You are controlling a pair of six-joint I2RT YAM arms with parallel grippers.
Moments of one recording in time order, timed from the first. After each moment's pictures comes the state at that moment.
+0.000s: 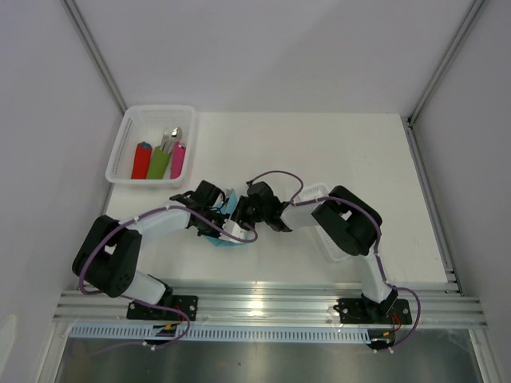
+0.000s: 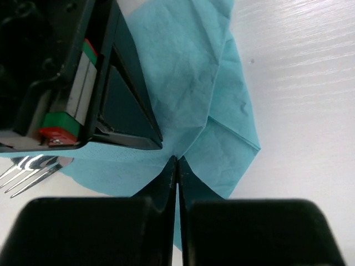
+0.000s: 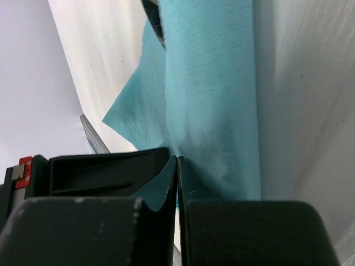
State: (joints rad) left arm -0.48 1.46 0.74 -0.55 0.31 1.39; right arm 0.87 2.11 1.13 0.36 -0.35 1.14
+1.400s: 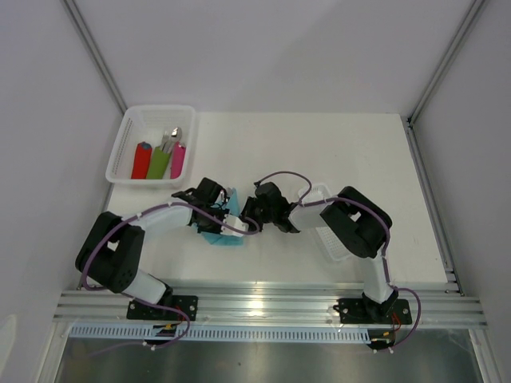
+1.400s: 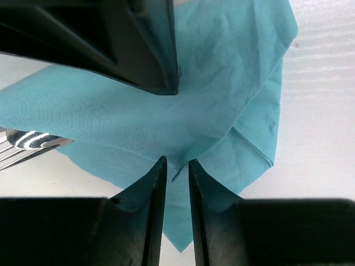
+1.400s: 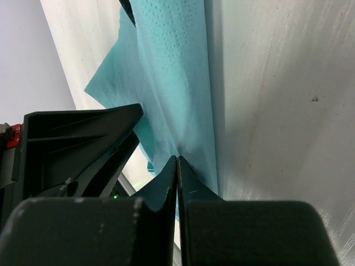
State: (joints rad) left arm -0.48 1.49 0.77 -0.53 0.21 1.30; right arm 0.84 2.03 1.04 0.34 -0.35 1.12
